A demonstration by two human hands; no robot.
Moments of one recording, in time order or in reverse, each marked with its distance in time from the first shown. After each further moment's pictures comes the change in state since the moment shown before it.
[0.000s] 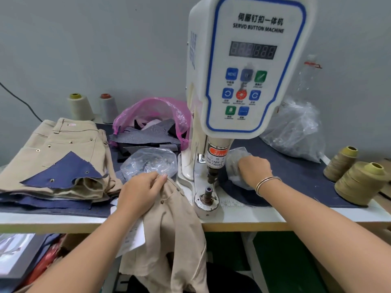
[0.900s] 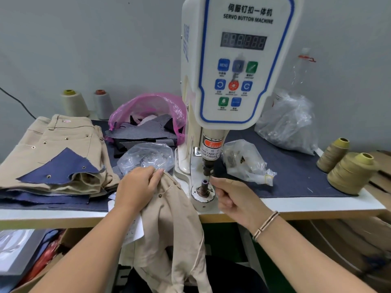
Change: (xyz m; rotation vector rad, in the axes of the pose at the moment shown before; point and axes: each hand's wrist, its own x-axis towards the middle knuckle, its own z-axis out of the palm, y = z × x) left_hand -0.004 0.000 0.003 0.074 0.028 0.026; right_hand -0.131 -0.015 0.036 2.024 -0.488 -0.242
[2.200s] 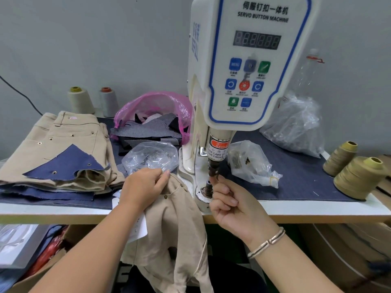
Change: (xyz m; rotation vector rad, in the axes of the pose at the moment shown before) left_hand 0.000 0.002 0.000 0.077 -0.032 0.036; right_hand -0.028 -0.003 0.033 0.694 -0.122 0.198
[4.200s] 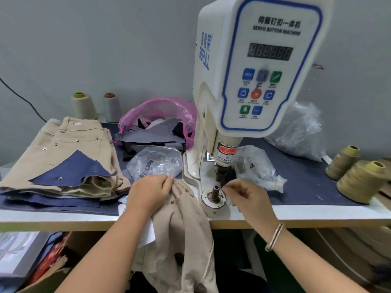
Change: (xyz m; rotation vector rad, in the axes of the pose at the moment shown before) left_hand 0.005 -0.004 0.008 0.045 -0.033 -0.044; right_hand 0.018 -0.019 -0.040 -1.447 0.112 -0.908
